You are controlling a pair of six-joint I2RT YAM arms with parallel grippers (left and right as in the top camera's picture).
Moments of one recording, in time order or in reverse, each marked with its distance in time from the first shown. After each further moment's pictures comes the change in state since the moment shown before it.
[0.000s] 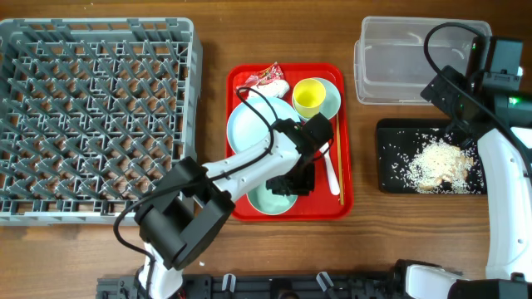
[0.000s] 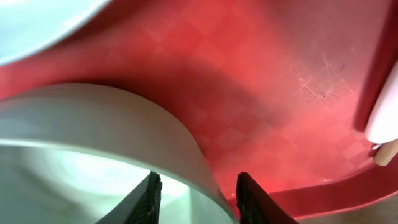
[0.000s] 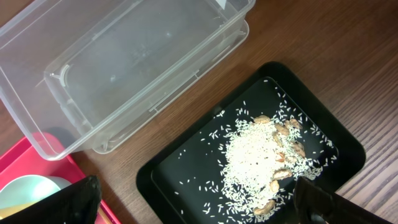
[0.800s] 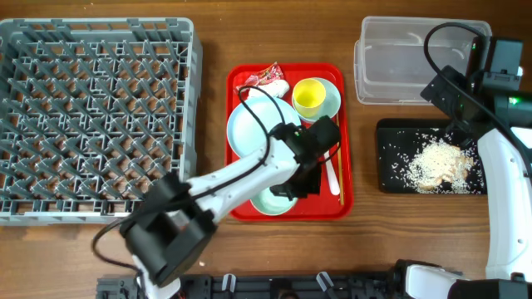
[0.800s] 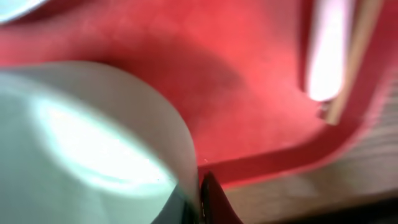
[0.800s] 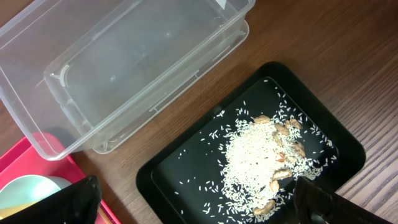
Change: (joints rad) left arm -0.043 -0.107 -0.002 -0.007 -0.003 -0.022; right arm 0.000 0.000 0.000 0.000 0.000 0.000
